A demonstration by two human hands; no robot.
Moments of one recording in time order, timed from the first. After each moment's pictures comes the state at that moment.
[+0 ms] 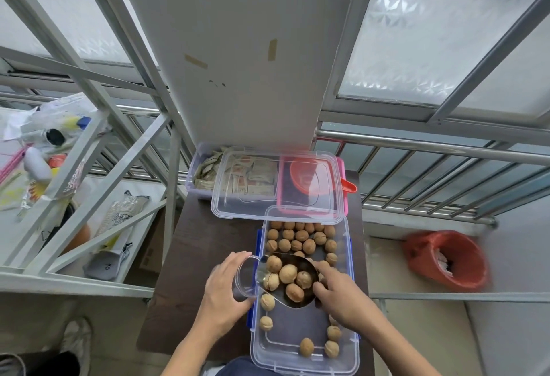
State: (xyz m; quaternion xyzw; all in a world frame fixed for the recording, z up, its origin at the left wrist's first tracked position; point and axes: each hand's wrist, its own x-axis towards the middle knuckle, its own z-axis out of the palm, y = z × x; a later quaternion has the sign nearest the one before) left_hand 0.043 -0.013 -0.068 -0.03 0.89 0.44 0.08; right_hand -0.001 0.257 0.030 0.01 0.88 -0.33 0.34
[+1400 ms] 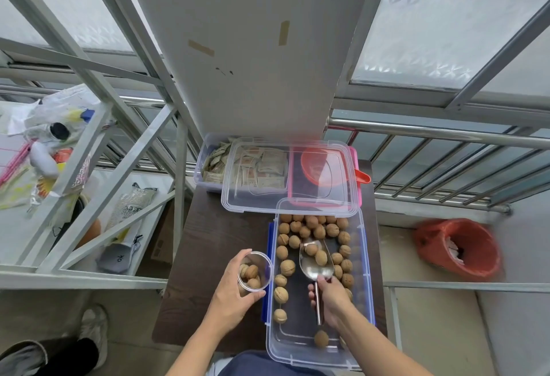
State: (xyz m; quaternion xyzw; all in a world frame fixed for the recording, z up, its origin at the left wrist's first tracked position) left_hand 0.049 -0.030 -0.088 -0.10 0.84 0.51 0.17; right_hand 0.011 0.221 -0.112 0.45 0.55 -0.64 0.29
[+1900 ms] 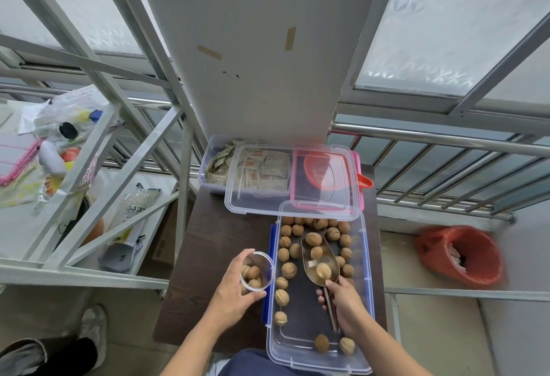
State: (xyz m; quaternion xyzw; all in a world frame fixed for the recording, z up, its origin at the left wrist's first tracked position) left_hand 0.043 -0.033 -0.089 -0.08 0.84 0.51 0.18; right_hand 0.017 0.250 -0.104 0.38 0.59 -0.64 0.32
